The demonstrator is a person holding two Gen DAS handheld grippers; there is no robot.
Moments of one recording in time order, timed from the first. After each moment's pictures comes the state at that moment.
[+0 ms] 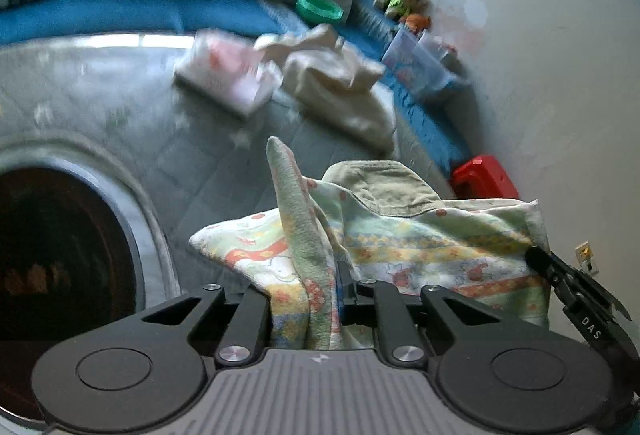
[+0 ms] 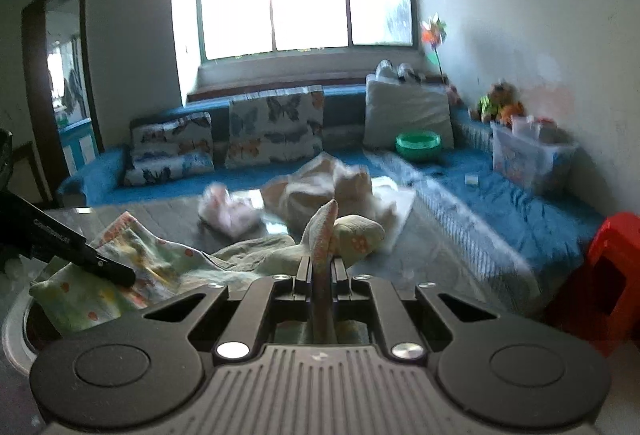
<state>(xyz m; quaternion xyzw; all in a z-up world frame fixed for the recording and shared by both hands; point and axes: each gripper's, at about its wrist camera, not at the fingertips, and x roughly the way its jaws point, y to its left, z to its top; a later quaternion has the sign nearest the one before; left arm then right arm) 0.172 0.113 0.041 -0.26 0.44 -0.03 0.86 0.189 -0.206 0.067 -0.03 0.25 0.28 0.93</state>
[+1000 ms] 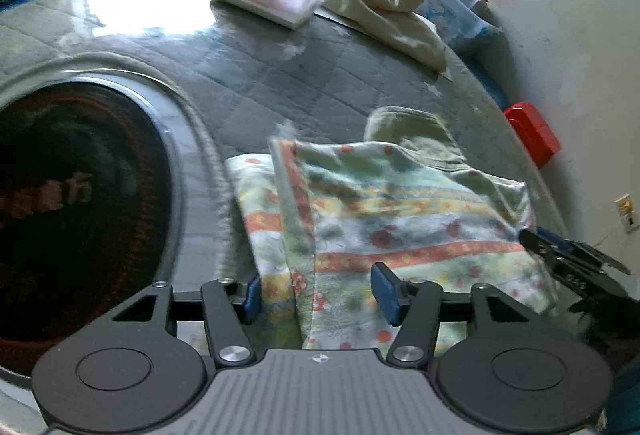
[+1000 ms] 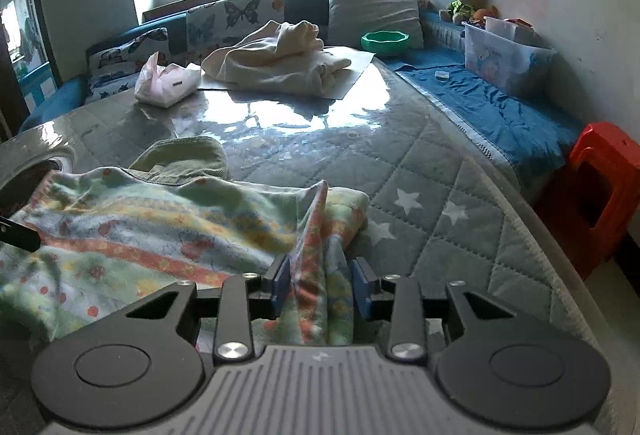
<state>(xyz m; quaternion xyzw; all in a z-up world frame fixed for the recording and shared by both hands) 0.143 0.113 -0.013 -0.21 0.49 0.00 0.85 0.208 -0.229 -0.037 -0.06 0.37 0.22 0.90</state>
